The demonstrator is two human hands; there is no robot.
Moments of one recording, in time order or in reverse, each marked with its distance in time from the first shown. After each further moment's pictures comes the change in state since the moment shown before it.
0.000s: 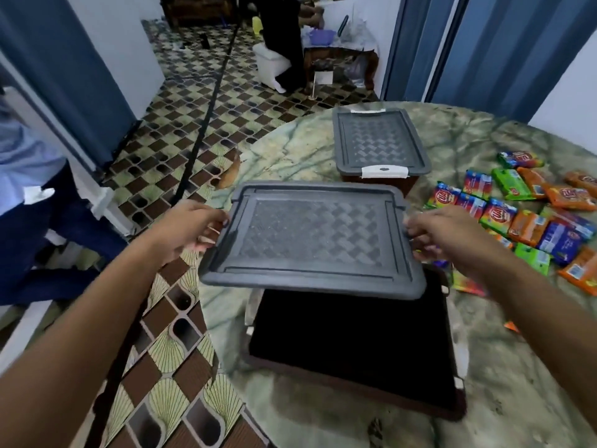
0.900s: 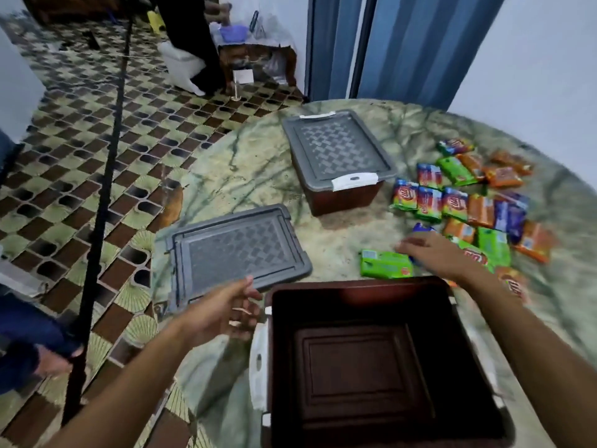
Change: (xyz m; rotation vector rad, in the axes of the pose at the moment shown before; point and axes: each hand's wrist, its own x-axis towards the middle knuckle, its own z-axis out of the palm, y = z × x) left_hand 0.120 -0.086 0.044 -0.221 -0.614 -0.283; right_hand 0.072 0.050 0.005 -0.473 0.166 0.014
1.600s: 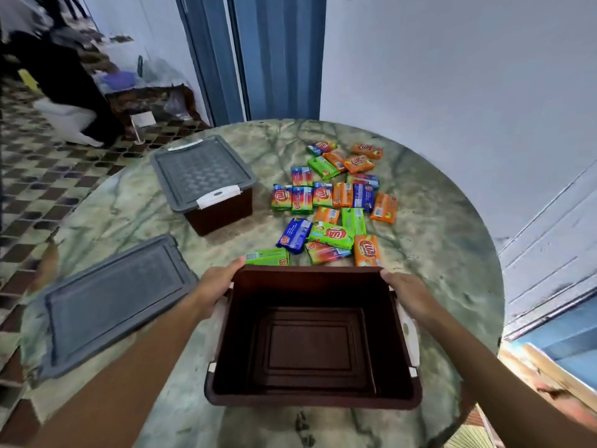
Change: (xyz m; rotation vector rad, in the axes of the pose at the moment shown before) left_hand 0.056 0.043 0.217 0.302 0.226 0.244; right_hand -0.160 0.171 -0.054 0.625 0.336 0.265
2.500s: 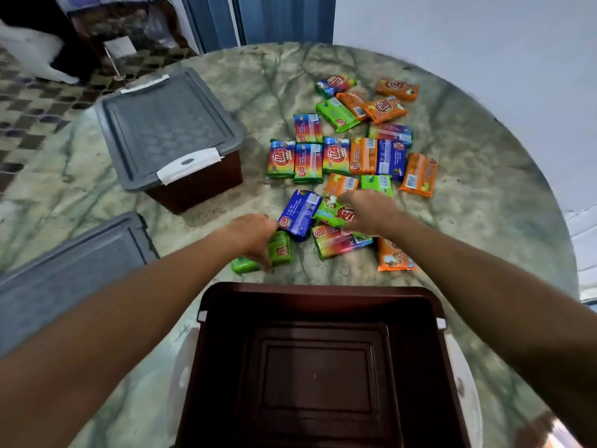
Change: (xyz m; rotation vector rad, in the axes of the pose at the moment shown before) left_hand 0.139 0.056 0.074 1.630 -0.395 0.463; right_hand 0.206 -0.045 0.074 -1.226 -0.236 -0.415
